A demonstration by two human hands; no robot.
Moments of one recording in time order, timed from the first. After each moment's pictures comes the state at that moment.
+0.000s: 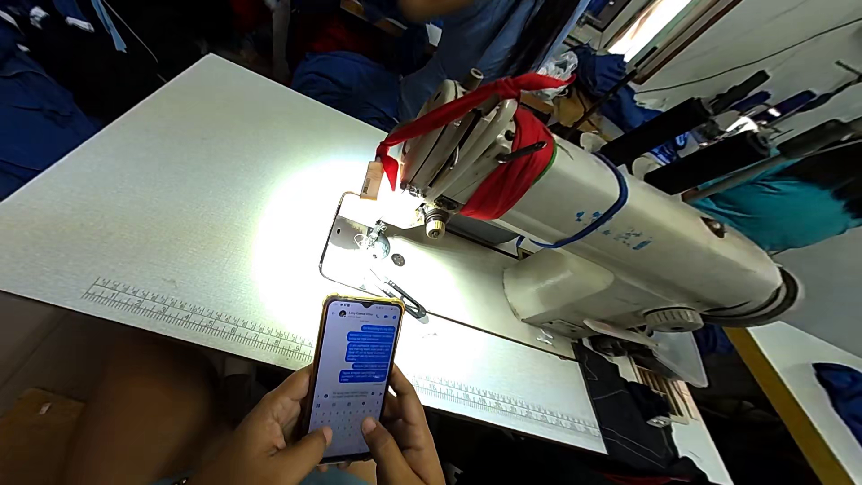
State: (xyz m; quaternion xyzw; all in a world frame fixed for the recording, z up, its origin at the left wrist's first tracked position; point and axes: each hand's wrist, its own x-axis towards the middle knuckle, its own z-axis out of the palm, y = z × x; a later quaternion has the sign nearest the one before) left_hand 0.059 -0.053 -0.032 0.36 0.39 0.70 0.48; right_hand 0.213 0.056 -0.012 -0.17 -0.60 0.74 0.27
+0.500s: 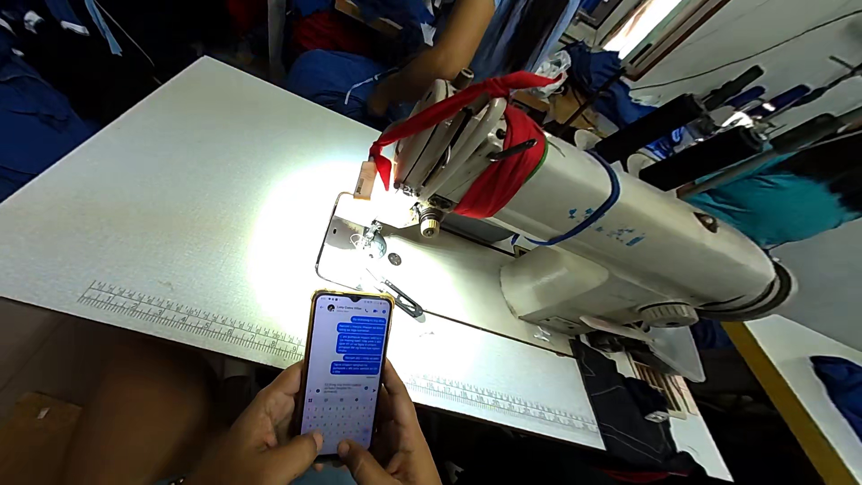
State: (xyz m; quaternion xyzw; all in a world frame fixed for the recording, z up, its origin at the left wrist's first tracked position) left_hand 0.055 -0.054 -0.032 0.34 0.37 0.70 0.51; right_hand 0.213 0.057 -0.009 -0.16 -0.64 0.71 0.24
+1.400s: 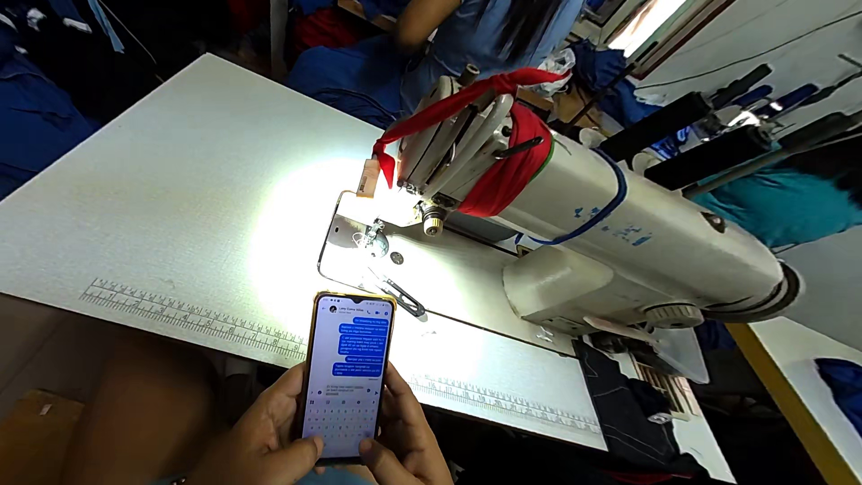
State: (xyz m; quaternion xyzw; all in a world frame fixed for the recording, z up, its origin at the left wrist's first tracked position) left_hand 0.056 -0.055 -0.034 0.35 0.36 0.70 0.52; right_hand 0.221 0.066 -0.010 -0.13 -0.64 0.72 0.23
